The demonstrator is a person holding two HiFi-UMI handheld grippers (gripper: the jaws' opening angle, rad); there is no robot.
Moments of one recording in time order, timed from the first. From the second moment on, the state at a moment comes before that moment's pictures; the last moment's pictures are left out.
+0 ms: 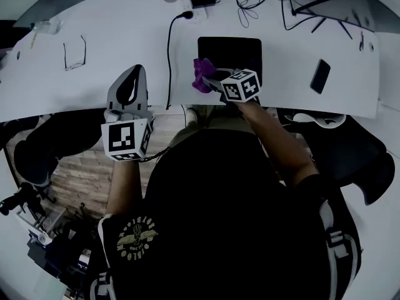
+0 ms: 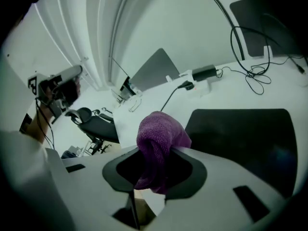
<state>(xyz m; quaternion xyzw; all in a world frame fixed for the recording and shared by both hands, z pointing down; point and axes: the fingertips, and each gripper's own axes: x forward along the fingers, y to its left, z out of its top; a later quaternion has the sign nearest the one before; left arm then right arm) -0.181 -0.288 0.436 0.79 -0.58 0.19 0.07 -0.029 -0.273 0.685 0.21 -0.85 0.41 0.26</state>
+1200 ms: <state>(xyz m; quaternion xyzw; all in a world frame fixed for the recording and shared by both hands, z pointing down) -0.142 -0.301 0.401 0.83 -0.54 0.15 0.03 0.189 -0.269 0.759 0.44 -0.72 0.41 0.34</state>
